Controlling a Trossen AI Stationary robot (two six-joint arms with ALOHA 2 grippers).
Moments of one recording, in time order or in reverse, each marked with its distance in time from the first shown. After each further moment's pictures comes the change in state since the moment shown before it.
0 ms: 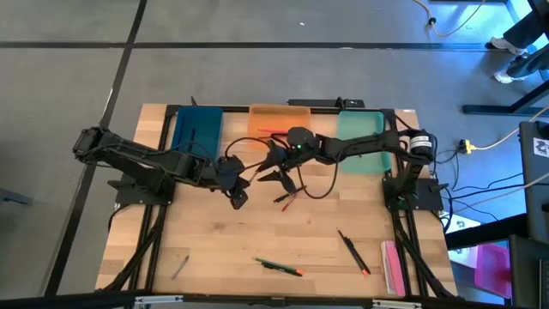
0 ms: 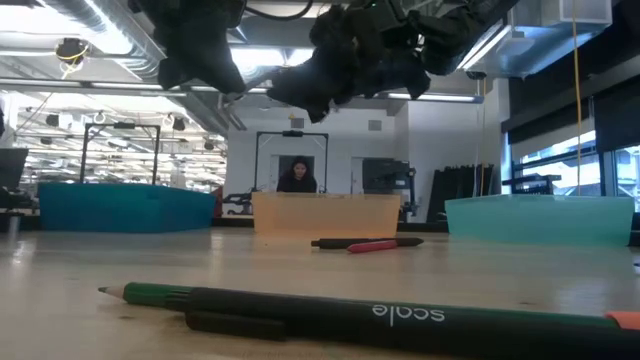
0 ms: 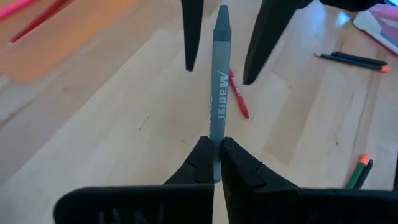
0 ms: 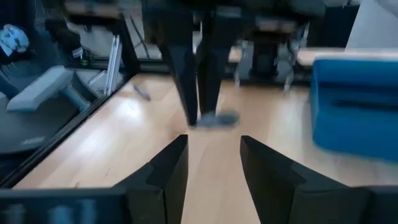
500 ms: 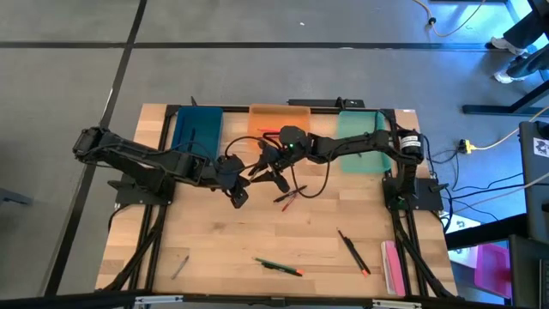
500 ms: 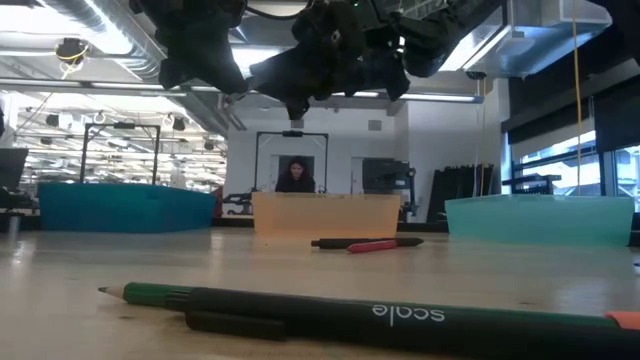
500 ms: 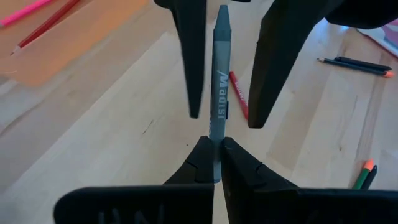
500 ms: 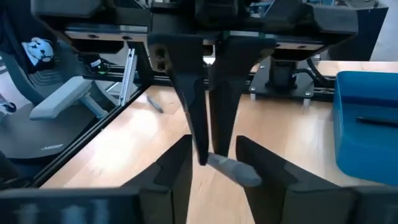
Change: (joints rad) left arm 0.004 0.000 0.000 0.003 -0.015 0.000; right arm 0.002 0.083 0.111 -0.002 -0.079 0.030
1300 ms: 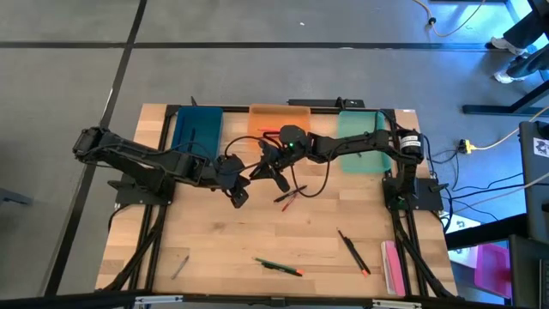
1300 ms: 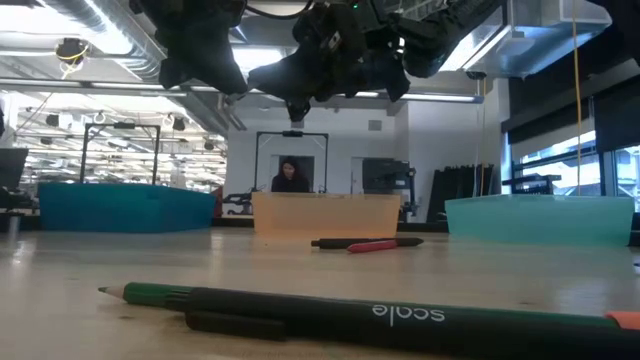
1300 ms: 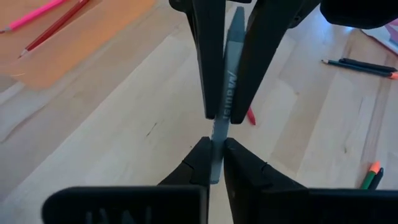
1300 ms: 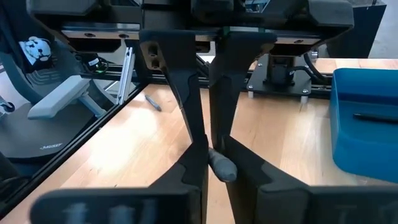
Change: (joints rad) left arm 0.000 0.000 0.000 -0.002 -0.018 0.000; right arm 0.000 0.000 0.000 -0.009 0.000 -0.003
